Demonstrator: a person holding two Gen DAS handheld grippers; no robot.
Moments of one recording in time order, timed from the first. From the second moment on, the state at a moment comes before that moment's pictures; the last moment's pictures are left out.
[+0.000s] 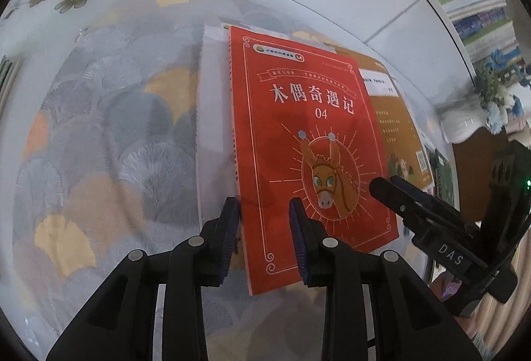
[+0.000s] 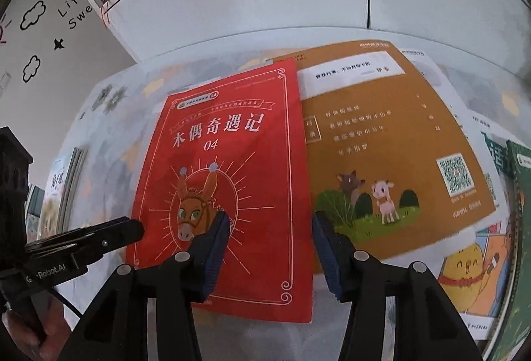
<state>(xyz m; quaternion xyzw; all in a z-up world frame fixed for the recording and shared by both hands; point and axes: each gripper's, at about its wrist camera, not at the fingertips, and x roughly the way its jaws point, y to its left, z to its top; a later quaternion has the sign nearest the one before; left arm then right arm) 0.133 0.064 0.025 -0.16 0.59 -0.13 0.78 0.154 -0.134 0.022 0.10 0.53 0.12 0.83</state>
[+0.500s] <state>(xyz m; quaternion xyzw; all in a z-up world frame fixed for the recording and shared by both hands) -0.026 0.054 0.011 -0.17 0.64 -0.22 0.72 -0.005 -0.154 0.008 0.09 0.61 0.13 0.78</state>
